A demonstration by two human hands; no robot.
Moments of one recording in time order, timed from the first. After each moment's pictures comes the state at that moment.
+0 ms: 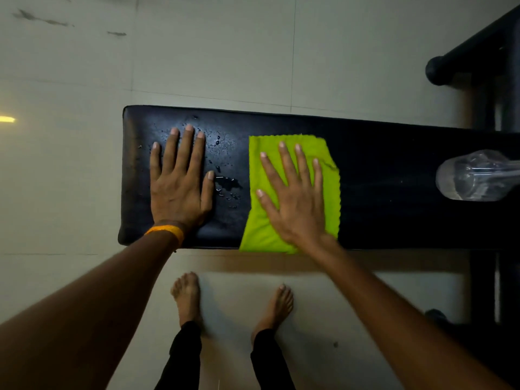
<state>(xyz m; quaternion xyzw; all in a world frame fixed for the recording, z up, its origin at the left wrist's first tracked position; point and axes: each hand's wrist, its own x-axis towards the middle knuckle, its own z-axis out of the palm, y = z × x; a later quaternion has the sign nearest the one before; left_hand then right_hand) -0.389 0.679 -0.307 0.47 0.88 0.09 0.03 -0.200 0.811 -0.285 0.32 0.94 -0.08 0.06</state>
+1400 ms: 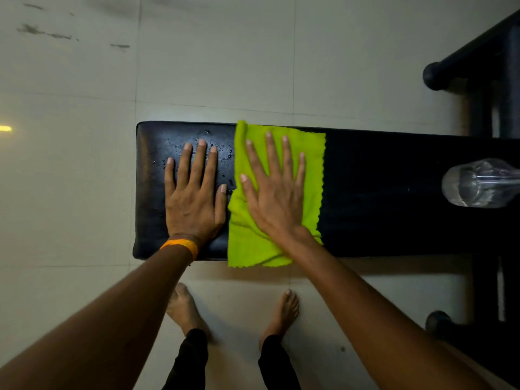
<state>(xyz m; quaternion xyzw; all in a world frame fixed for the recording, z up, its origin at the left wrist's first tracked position) -0.394 0.674 -0.313 0.48 0.87 0.11 0.04 -0.277 0.794 -0.290 0.39 0.92 -0.09 0.04</state>
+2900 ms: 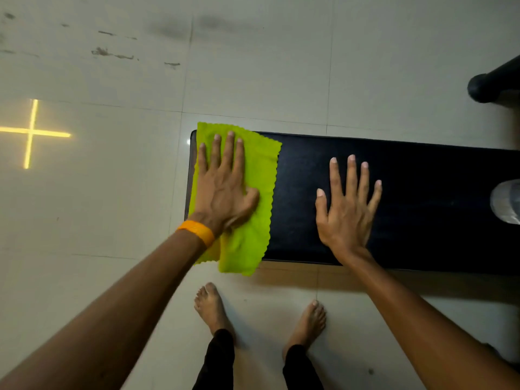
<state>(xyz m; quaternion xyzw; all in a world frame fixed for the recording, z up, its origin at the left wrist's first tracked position) -0.438 0.687 -0.284 0.49 0.86 0.01 0.13 -0.215 0.810 -0.297 0.47 0.88 -0.06 0.02</state>
